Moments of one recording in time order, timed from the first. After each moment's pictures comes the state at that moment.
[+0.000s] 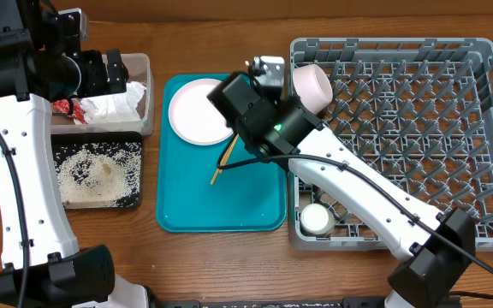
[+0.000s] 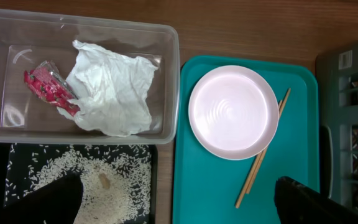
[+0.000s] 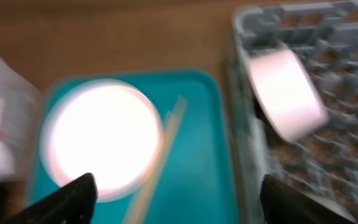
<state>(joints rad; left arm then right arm) 0.20 1.72 2.04 -1.34 0.20 0.02 0.80 1.83 1.74 -0.85 0.52 0.73</state>
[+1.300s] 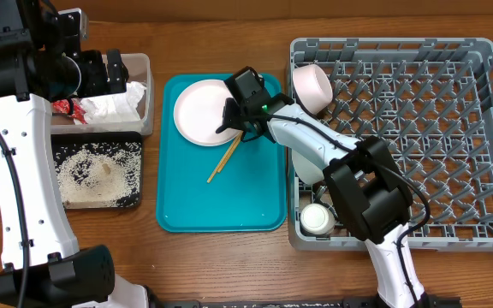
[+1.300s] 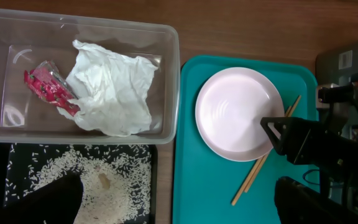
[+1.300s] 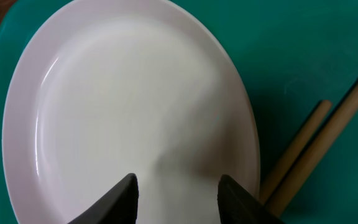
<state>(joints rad) 0.20 1.72 2.04 -1.34 0.20 0.02 0.62 2.26 1.69 -0.42 -0.03 0.73</state>
